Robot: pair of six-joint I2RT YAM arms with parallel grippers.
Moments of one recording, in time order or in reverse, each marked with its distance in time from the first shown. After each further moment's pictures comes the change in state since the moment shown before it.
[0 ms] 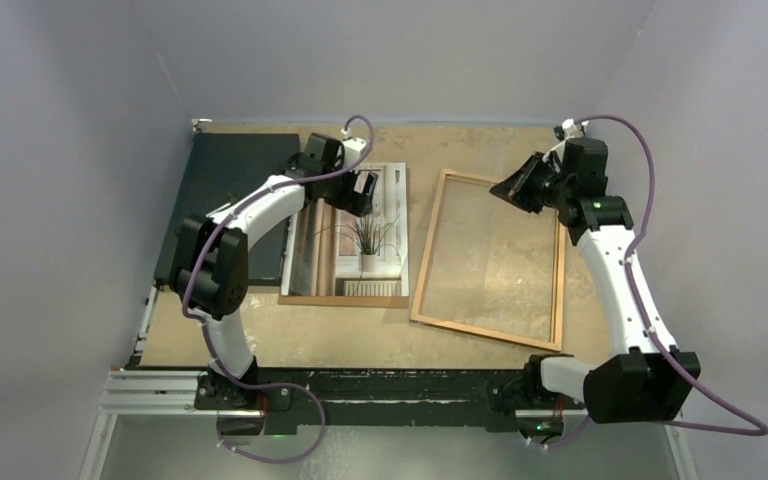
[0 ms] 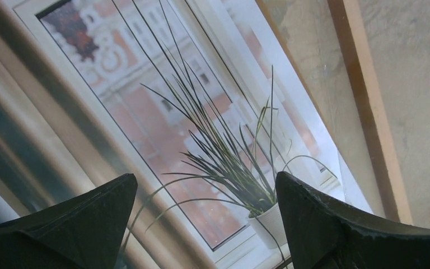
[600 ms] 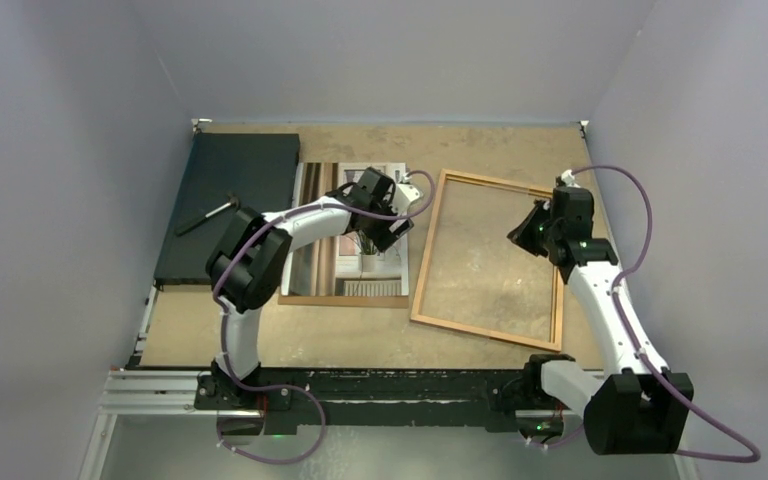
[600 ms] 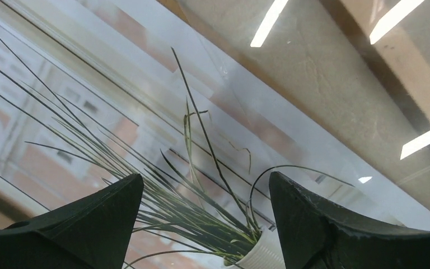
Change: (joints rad) left arm -0.228 0.139 -0.048 0.083 -0.149 0.293; right arm -0.021 -0.126 -0.344 0.057 0.282 -0.096
